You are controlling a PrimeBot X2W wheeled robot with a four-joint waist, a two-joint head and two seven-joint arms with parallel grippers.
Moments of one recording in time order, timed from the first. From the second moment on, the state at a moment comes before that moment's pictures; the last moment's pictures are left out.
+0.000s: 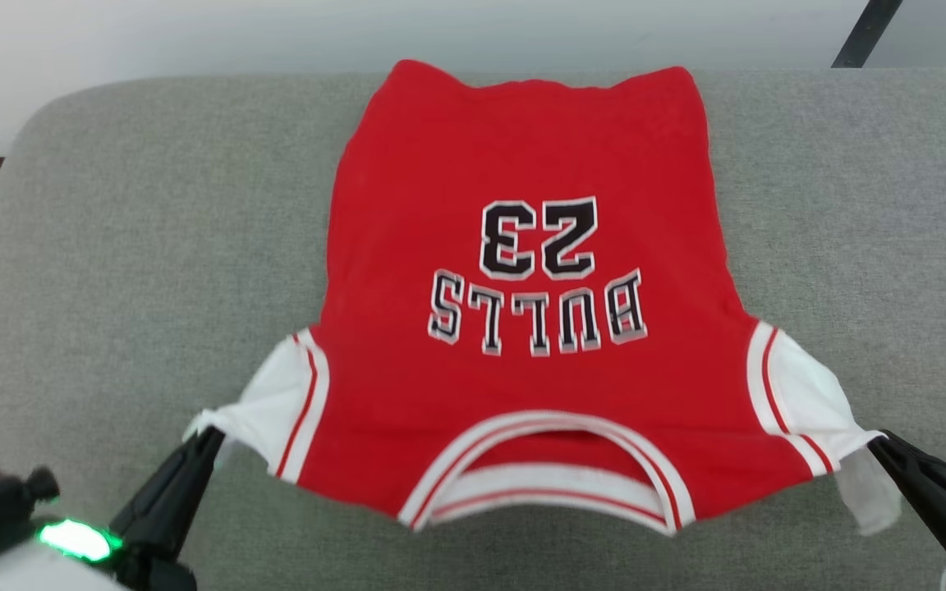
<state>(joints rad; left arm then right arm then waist) 0.01 0.83 -0.40 -0.22 -1.18 -0.10 -0.26 0.14 -0.36 -0.11 -0.67 0.63 0.13 0.83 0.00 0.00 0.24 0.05</state>
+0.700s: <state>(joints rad) -0.04 0.72 -0.50 -0.09 -1.05 -0.07 -0.17 0.07 -0.40 0.02 -0.44 0.62 0.13 0.86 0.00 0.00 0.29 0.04</state>
